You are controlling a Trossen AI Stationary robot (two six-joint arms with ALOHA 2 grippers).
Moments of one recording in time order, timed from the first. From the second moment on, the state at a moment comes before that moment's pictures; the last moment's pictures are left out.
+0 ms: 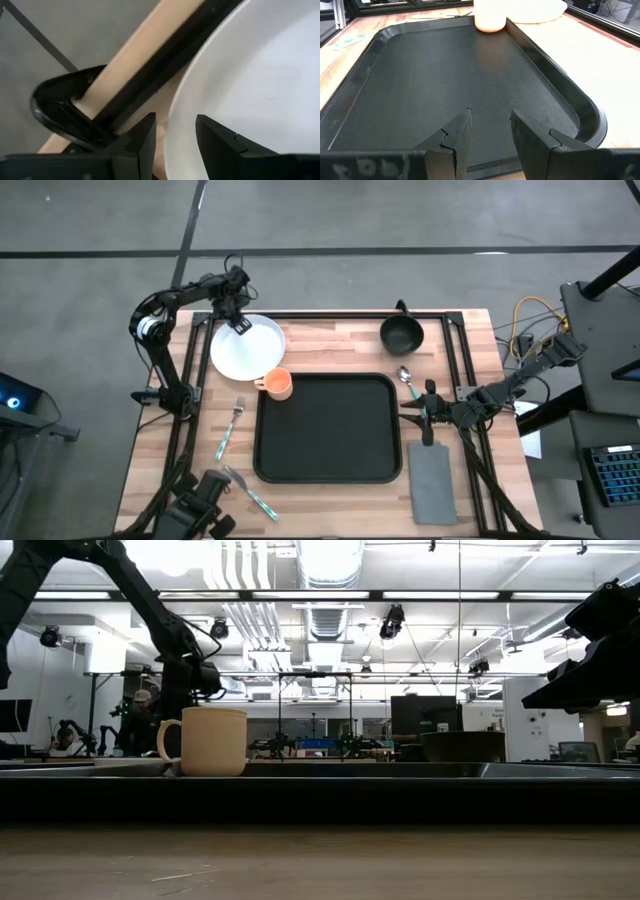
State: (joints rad) left arm 1.14 1.81 1.23 -0.79 -0.24 0.37; right arm 0.55 0.53 0.01 0.06 0.66 0.39
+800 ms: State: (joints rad) left arm 1.13 1.80 1.18 -0.87 -0.23 0.18; right arm 0.55 0.53 0.01 0.06 0.66 0.40
